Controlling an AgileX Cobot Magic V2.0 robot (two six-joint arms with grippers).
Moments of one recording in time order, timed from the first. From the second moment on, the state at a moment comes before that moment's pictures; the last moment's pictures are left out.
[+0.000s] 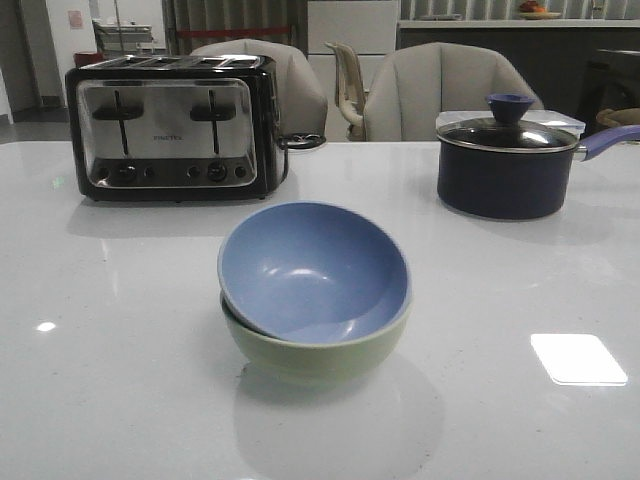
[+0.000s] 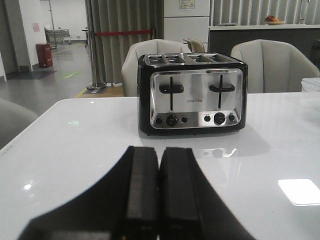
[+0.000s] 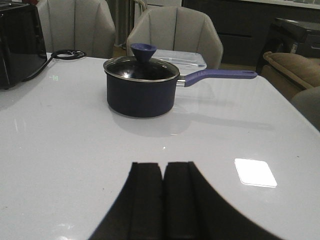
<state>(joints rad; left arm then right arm) -0.06 0.00 0.00 -0.08 0.04 0.08 -0.02 0.00 0.01 0.01 0.12 -0.05</state>
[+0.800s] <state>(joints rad) -0.06 0.00 0.00 -0.08 0.04 0.08 0.02 -0.01 0.03 0.02 0.06 -0.05</state>
